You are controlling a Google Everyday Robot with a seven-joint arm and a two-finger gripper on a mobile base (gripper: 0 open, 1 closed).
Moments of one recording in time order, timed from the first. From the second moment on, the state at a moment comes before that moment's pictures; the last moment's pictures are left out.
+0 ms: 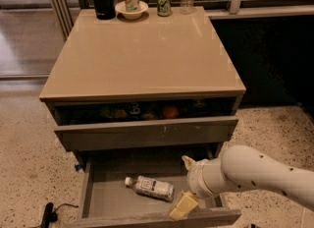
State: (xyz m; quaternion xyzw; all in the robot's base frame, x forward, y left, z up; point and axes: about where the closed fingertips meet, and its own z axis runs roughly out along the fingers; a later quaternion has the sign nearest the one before) arm 0.409 -0.063 0.581 -0.55 0.77 0.19 0.26
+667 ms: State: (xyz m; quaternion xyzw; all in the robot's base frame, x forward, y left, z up) arm 0.425 -0.042 0.555 -0.57 0.74 0.21 0.28
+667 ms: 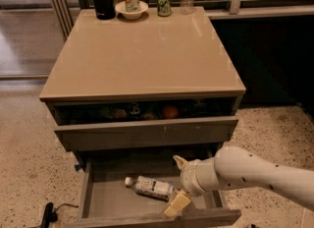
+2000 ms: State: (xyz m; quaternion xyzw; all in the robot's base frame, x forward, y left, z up) arm 0.459 0.010 0.485 -0.59 0.72 0.20 0.30
